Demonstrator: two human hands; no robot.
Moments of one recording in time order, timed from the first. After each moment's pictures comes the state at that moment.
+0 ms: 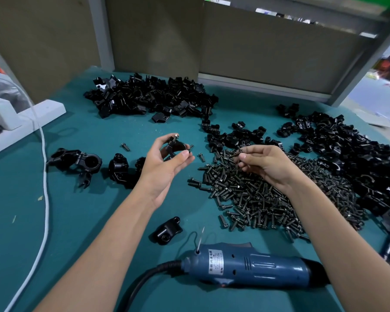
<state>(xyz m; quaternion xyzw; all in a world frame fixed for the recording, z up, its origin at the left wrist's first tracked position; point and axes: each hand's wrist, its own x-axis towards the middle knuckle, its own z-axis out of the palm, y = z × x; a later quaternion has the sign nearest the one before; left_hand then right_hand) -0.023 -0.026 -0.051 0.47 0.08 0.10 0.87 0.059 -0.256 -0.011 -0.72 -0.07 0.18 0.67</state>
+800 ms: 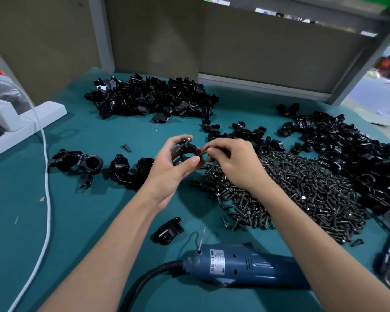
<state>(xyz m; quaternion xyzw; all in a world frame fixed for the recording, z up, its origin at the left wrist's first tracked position) -0.031 -0.037 -0.043 0.53 0.01 0.07 0.84 0.023 -0.190 -0.002 -0.87 -0.31 -0.07 0.37</state>
